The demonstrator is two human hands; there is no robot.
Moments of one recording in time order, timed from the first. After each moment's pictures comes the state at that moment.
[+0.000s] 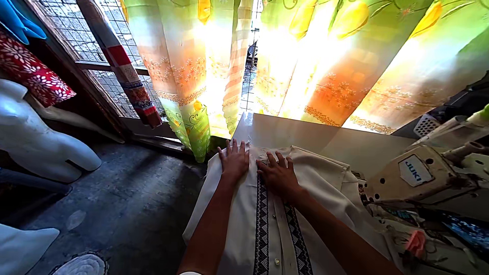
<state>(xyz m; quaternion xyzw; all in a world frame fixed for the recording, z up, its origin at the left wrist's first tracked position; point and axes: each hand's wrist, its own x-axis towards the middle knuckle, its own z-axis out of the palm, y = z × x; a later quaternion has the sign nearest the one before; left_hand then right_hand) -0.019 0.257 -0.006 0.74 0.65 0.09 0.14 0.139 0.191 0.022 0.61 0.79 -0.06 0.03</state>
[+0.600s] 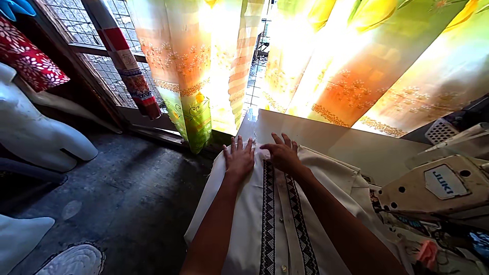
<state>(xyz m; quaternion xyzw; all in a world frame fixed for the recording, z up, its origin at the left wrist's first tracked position) -0.021 0.256 -0.001 0.73 0.65 0.09 0.18 0.134 0.244 0.047 0.62 0.77 -0.14 -0.09</state>
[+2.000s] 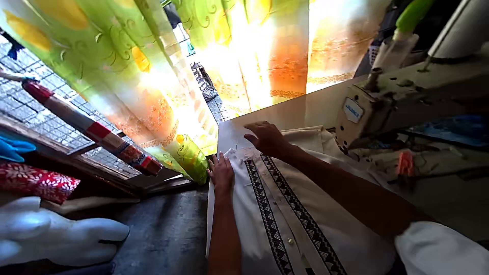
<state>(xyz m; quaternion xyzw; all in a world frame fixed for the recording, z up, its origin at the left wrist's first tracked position) -0.027 0.261 -0.001 0.71 0.69 0.11 0.11 0.176 0.206 0.083 0.59 0.74 -0.09 -0.32</state>
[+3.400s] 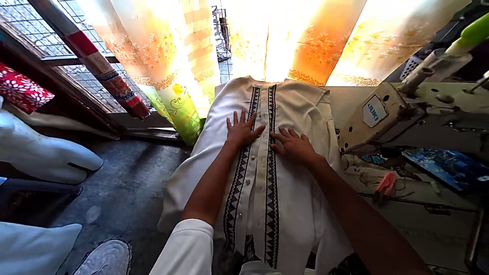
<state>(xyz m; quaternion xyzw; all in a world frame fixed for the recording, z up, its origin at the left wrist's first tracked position) 0.052 0.267 -0.004 0.82 0.56 0.06 0.13 0.239 0.157 0.018 0.66 0.73 -0.18 -0.05</state>
